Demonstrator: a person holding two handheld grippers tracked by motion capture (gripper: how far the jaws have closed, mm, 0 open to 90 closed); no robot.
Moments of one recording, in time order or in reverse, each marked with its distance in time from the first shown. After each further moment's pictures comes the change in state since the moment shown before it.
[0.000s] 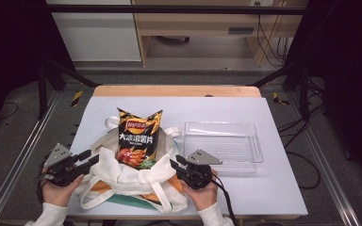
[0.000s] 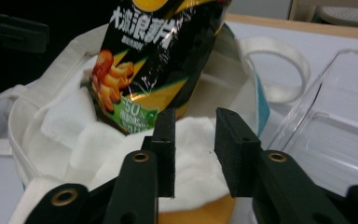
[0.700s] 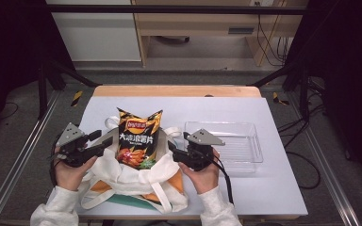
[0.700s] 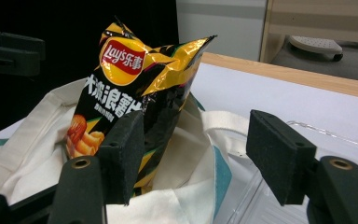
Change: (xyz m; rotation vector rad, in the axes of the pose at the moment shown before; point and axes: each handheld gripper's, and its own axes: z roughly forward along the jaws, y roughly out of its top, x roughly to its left) left arm -0.021 0.059 0.025 -0.072 -0.038 0.029; right arm -0.013 0.052 0.002 -0.071 -0.079 -0.003
